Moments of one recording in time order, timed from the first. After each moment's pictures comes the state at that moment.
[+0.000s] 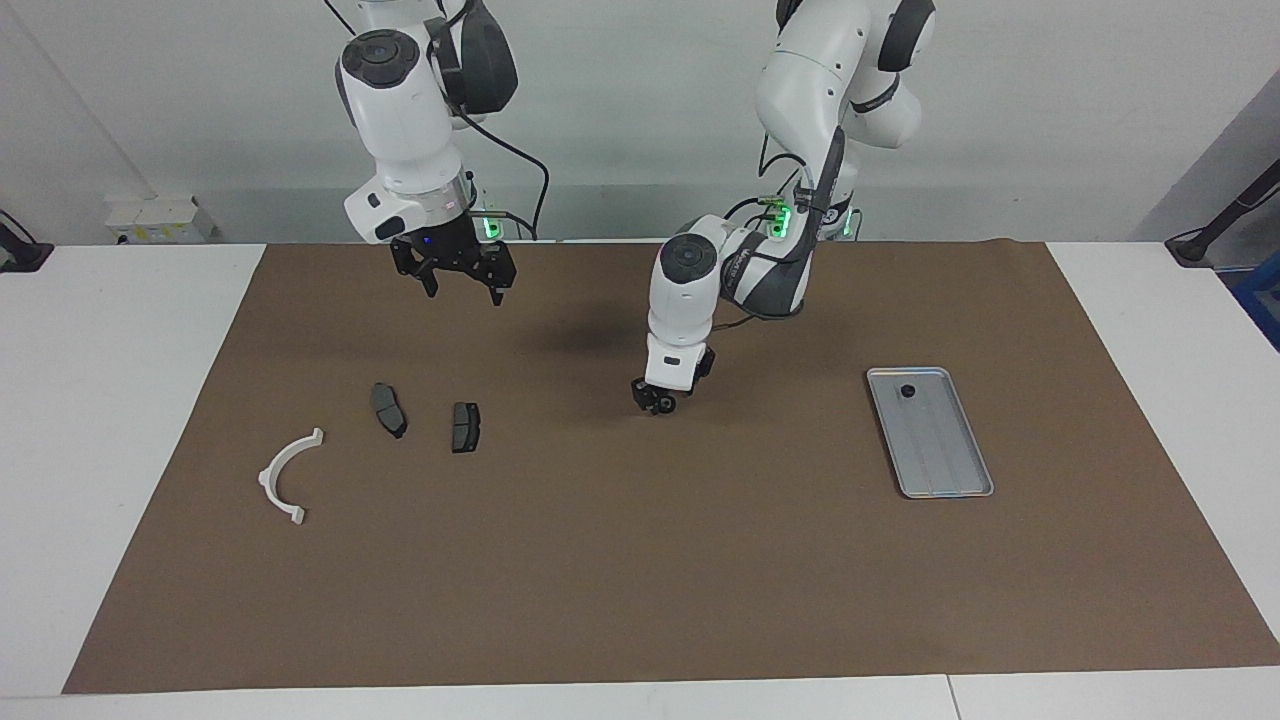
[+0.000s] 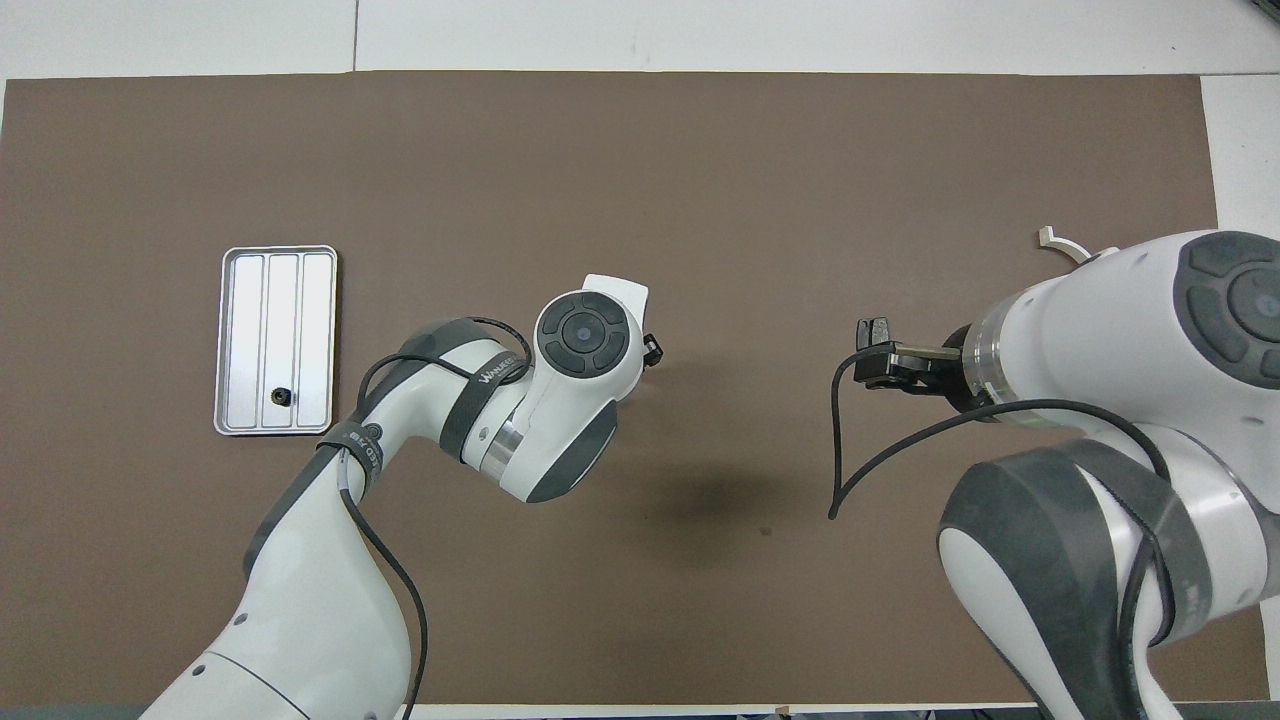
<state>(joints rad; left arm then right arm) -0.50 0.29 -0.03 -1.86 0.01 2.08 -0.86 0.26 -0.13 0.02 -1.98 0.02 1.85 0.49</state>
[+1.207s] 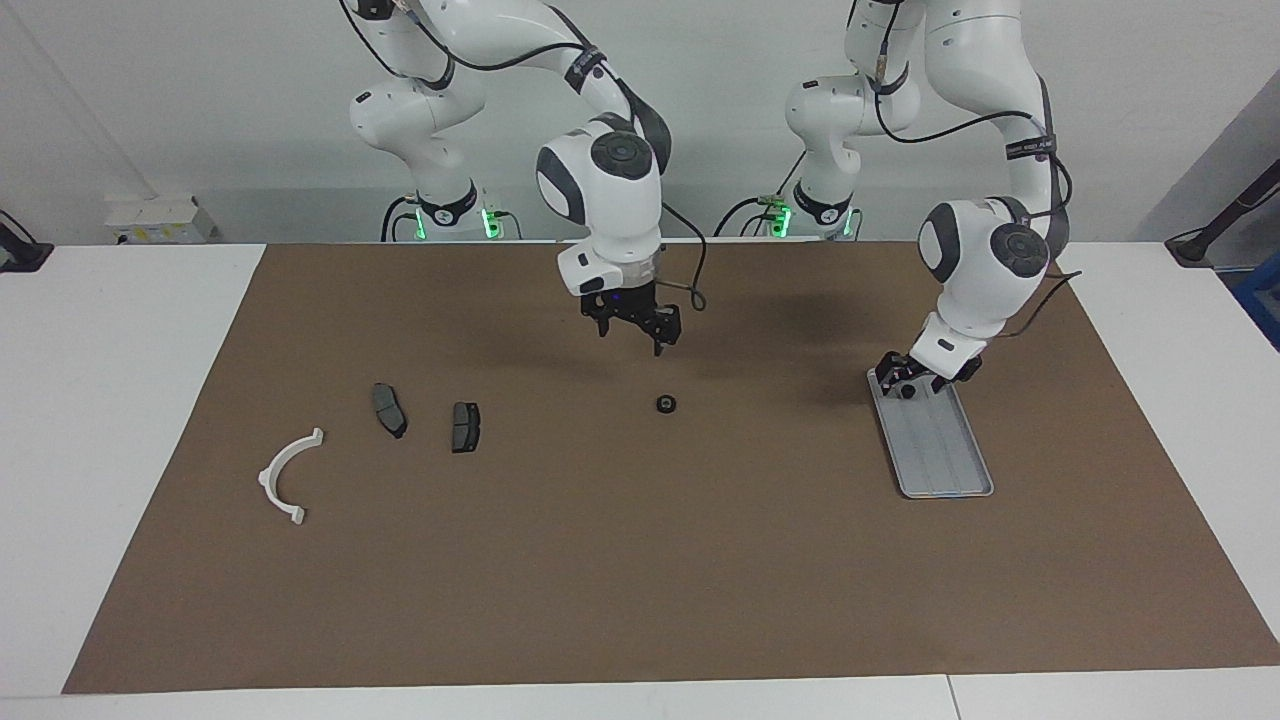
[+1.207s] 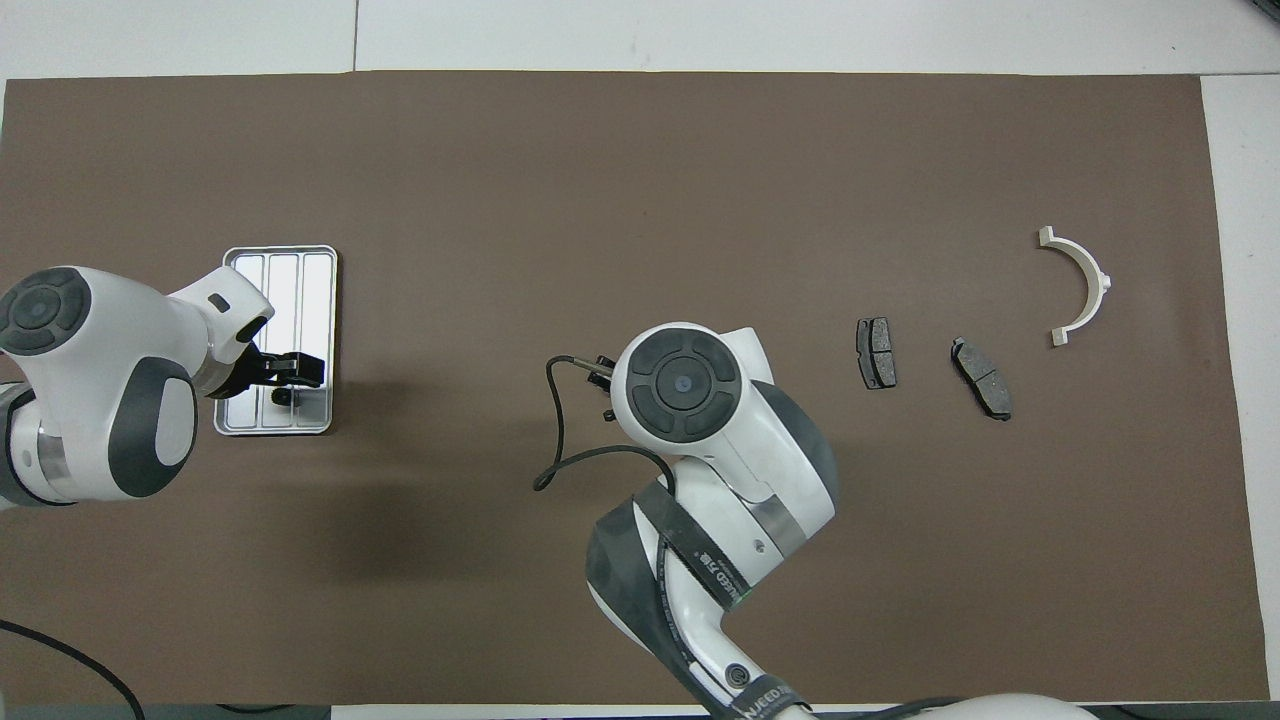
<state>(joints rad) 0.00 0.11 -0.03 -2.22 0.01 2.29 0.00 0.64 0.28 0.02 -1.83 -0.02 2.14 1.15</state>
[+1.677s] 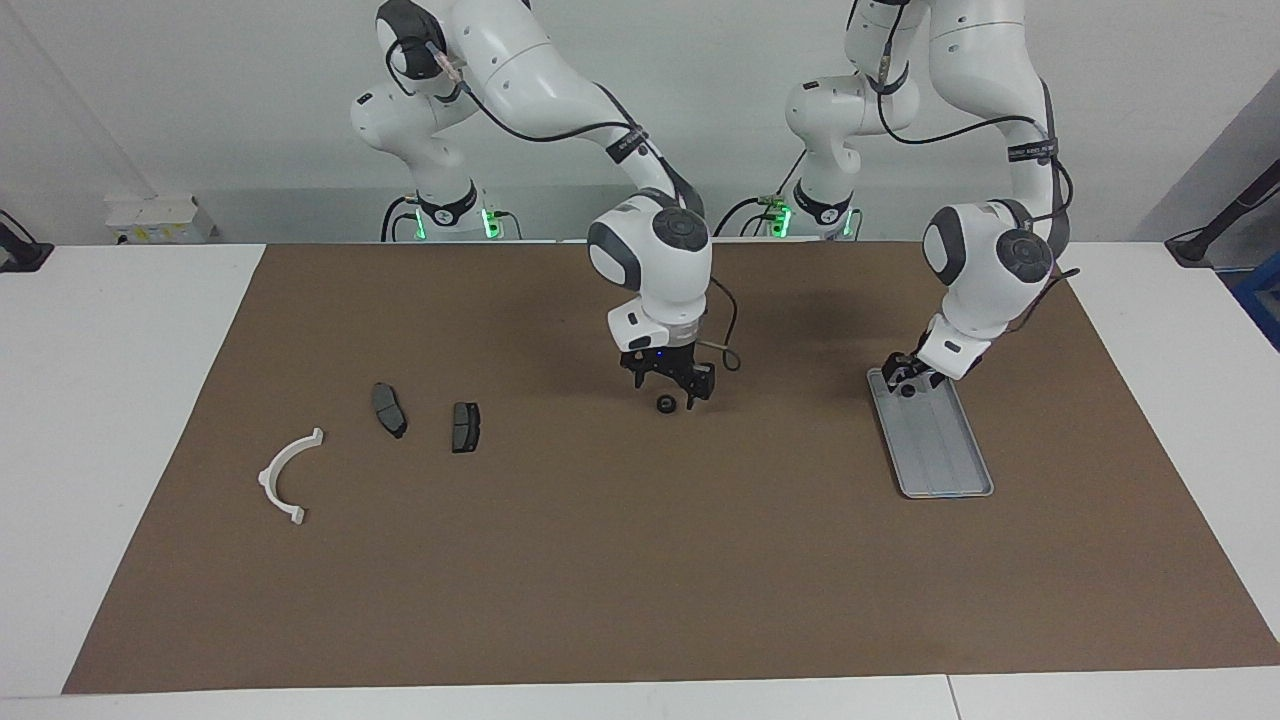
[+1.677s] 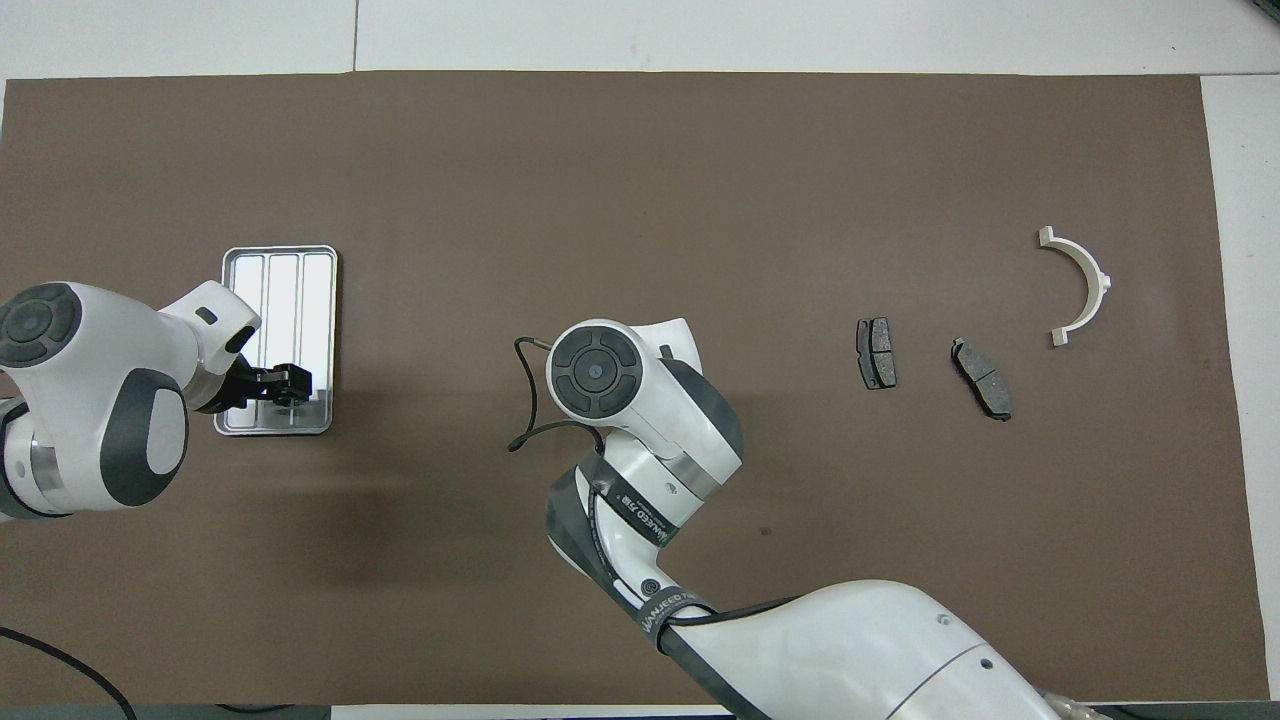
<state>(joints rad) 0.03 0.11 -0.04 -2.25 0.01 2.29 -0.05 0.67 0.53 0.01 -1.70 -0.10 2.29 1.26</state>
